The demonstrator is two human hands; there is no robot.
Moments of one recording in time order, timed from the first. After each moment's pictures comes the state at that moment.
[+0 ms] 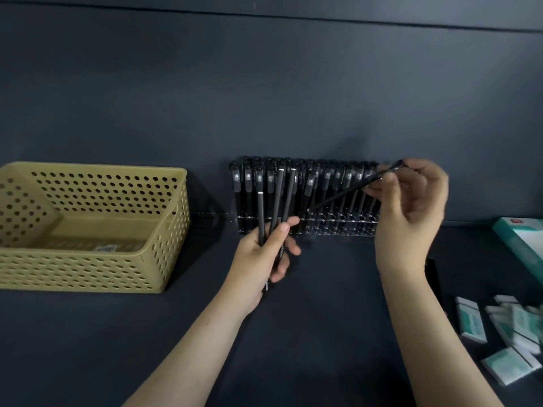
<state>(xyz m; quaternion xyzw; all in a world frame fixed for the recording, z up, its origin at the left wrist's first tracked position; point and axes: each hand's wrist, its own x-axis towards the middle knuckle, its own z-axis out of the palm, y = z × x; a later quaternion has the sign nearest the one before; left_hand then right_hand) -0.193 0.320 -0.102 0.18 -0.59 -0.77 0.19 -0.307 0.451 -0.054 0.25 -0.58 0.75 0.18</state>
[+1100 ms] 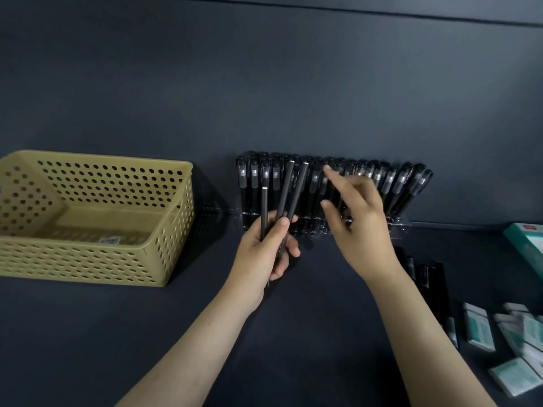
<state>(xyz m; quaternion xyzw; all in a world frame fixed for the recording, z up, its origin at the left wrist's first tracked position) -0.194 0.318 -0.105 0.19 -0.57 -0.77 0.22 -0.318 0.431 -0.089 0.45 -0.75 0.44 0.18</state>
